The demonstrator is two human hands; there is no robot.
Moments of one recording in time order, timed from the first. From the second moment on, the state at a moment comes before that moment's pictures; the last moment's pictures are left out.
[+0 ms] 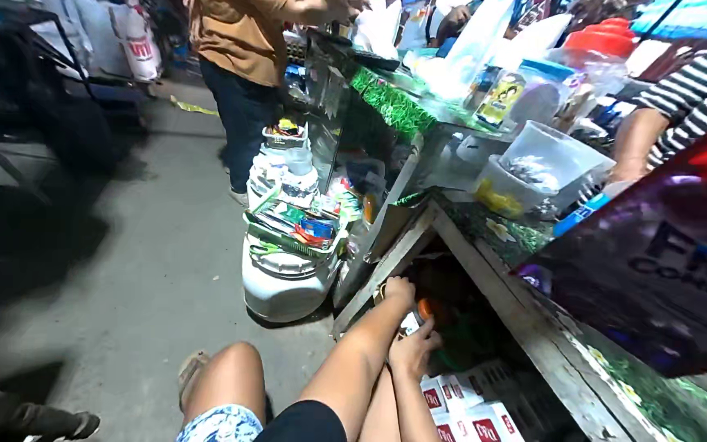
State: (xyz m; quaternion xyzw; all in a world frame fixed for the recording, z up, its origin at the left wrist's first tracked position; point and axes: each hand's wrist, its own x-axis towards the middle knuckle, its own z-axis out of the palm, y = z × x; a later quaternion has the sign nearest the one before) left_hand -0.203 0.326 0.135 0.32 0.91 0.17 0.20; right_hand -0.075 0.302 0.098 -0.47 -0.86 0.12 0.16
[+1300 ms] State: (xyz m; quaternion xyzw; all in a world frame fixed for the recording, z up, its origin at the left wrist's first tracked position) left_hand -0.208 0.337 0.133 0.34 0.91 0.11 0.23; right_hand -0.083 0.300 0.088 -0.46 -0.87 0.10 0.16
